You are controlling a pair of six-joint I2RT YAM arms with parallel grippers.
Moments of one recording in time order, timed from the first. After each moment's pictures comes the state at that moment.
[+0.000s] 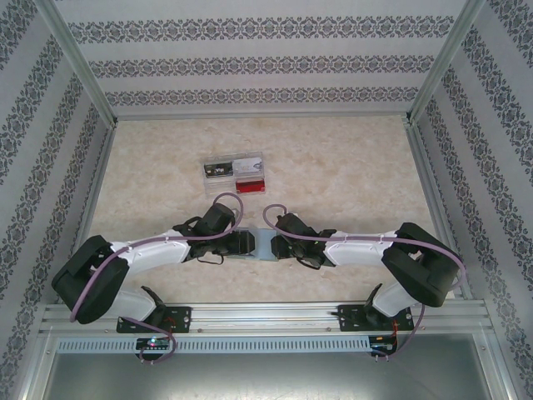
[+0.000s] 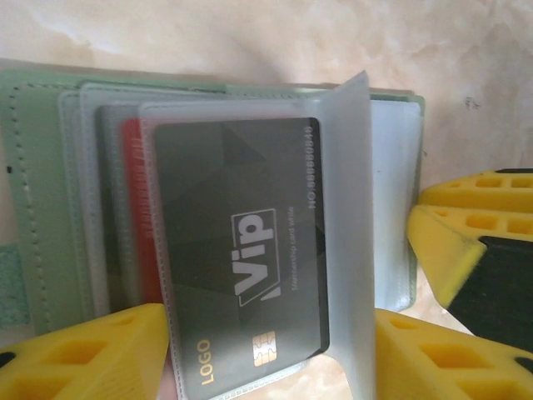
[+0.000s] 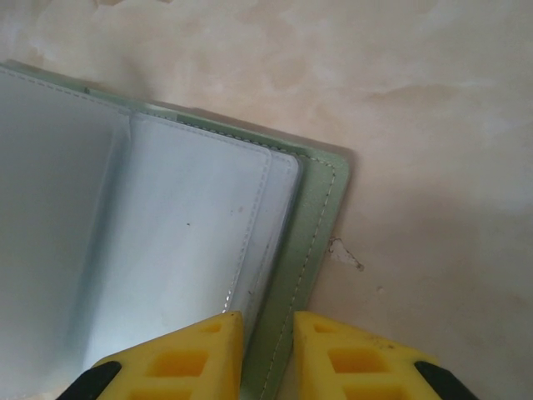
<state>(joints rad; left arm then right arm) -0.69 1.38 0.58 -0.15 0.24 -0.76 0.89 1.51 0.60 -0.04 0.03 0.74</state>
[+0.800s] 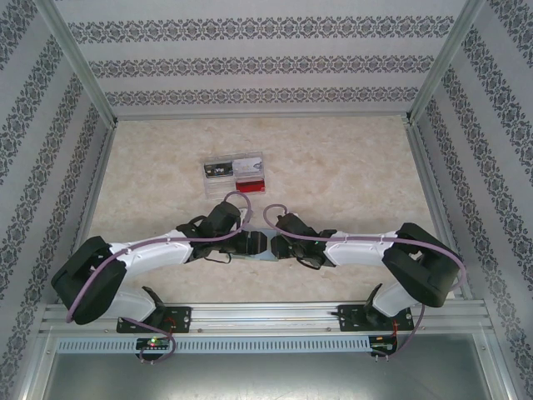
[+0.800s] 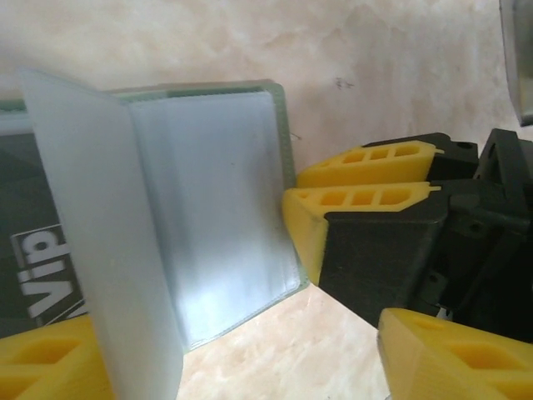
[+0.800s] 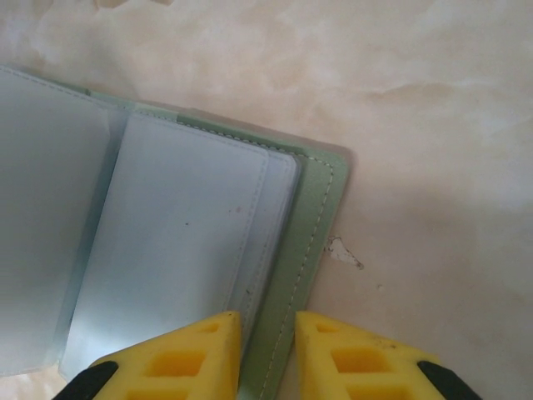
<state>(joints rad) -0.75 1.38 0.62 -0.08 0.32 -0.74 0.90 1.50 0.59 -0.04 0.04 0.75</state>
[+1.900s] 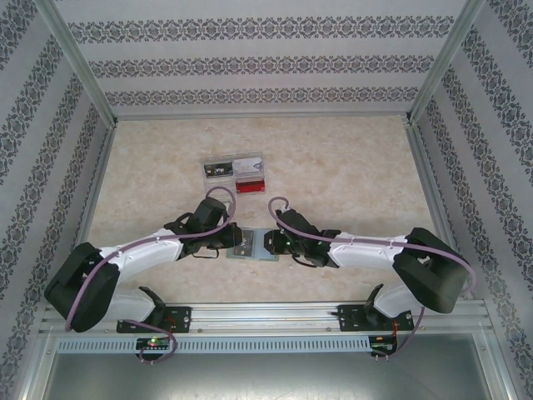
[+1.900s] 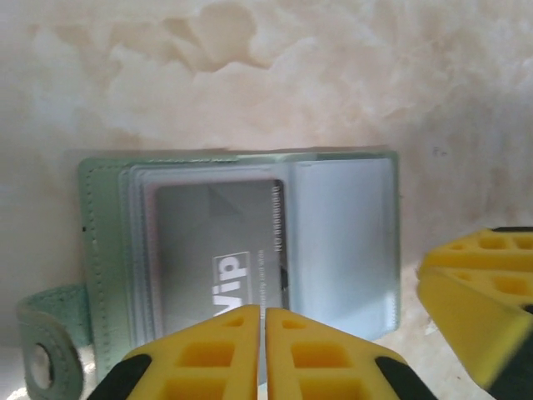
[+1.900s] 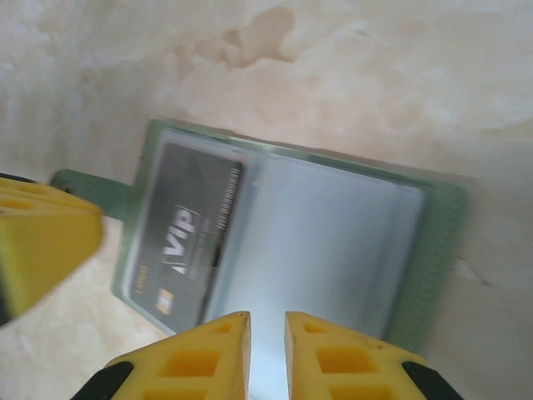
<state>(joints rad) -0.61 1.33 0.58 -0.16 0.24 -0.71 0.91 1.46 0.60 0.06 -0.06 0.86</state>
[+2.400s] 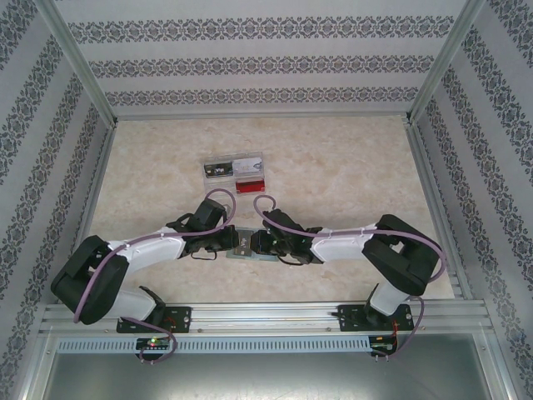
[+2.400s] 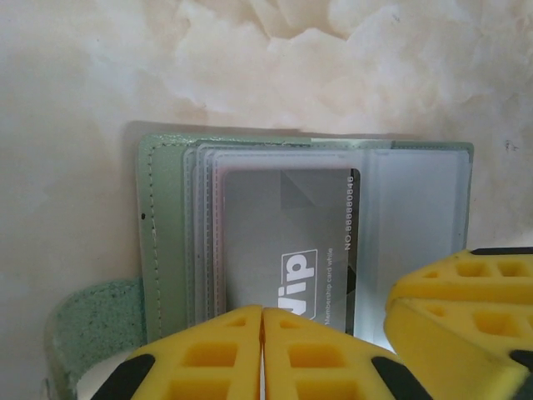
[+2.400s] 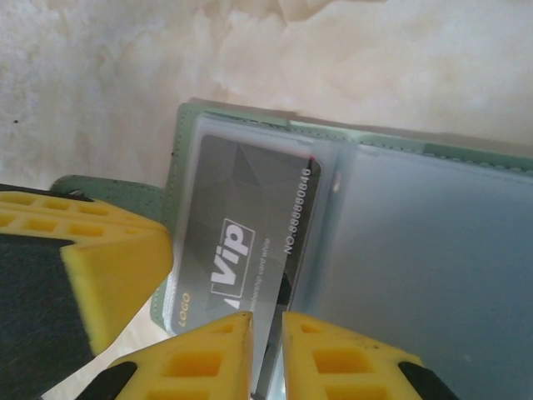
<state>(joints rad) -0.58 1.38 0.57 -0.16 0.24 -0.70 0.93 1.65 0.68 0.17 -0.14 0.98</state>
